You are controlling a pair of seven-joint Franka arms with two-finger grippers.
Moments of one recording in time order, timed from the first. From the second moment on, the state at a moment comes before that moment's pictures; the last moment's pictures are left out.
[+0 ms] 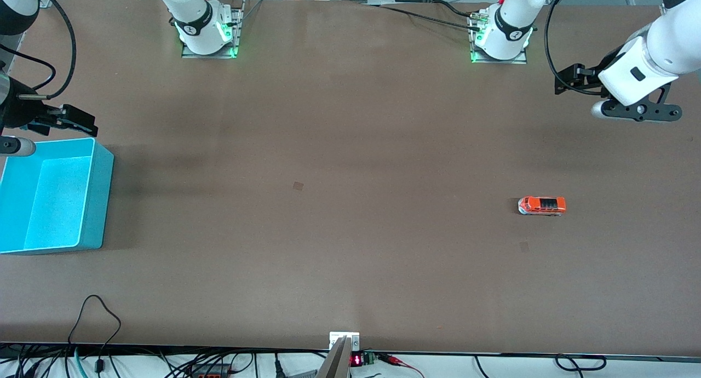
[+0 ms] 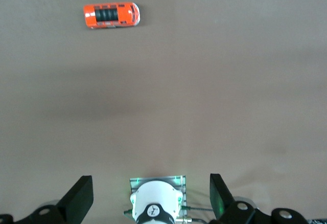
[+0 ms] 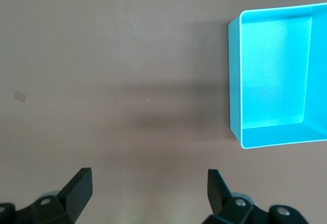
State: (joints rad) left arm -0.08 -0.03 -0.02 -1.66 -0.03 1.34 -0.04; right arm -0.09 0.12 0.09 -1.51 -0.06 1.54 0.01
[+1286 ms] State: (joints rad) left arm -0.02 0.30 -0.02 -1.71 0.17 1.81 1.14; right arm -0.09 0.12 0.10 -1.51 -0.06 1.54 0.01
